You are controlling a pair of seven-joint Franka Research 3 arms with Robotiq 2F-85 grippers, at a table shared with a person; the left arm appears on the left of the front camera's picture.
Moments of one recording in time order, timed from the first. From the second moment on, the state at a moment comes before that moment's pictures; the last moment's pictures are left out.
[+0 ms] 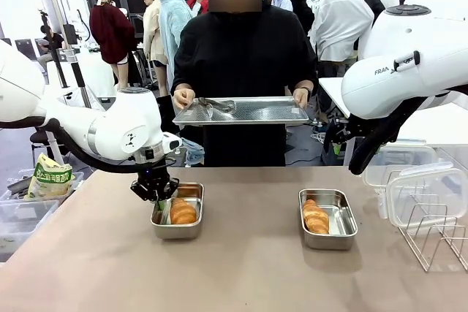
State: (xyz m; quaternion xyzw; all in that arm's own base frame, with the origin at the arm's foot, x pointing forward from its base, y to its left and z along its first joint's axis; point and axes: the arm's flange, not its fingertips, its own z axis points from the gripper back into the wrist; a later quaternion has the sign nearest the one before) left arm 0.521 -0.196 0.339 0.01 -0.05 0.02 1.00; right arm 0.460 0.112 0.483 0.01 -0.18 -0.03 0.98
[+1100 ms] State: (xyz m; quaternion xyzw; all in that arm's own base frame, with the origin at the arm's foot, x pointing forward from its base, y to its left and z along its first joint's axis) left arm 0.521 -0.197 0.350 0.01 -0.05 0.02 1.00; right arm 0.460 0.112 0.483 0.01 -0.18 -0.03 0.98
